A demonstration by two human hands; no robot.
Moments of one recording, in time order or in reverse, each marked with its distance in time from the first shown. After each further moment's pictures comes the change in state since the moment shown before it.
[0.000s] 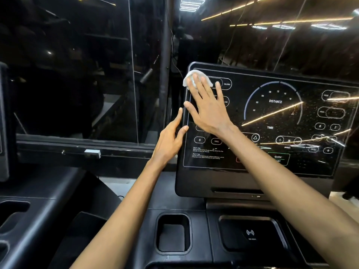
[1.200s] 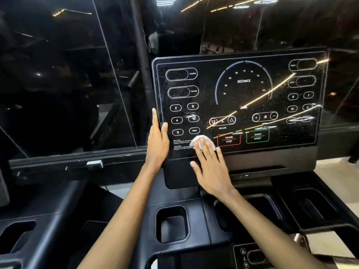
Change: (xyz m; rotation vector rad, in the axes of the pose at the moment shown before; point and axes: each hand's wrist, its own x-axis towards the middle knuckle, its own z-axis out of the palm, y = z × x) left_hand -0.017 0.023 0.038 0.012 0.076 -0.146; right_hand -0.230 -0.023 0.048 0.094 -0.200 0.316
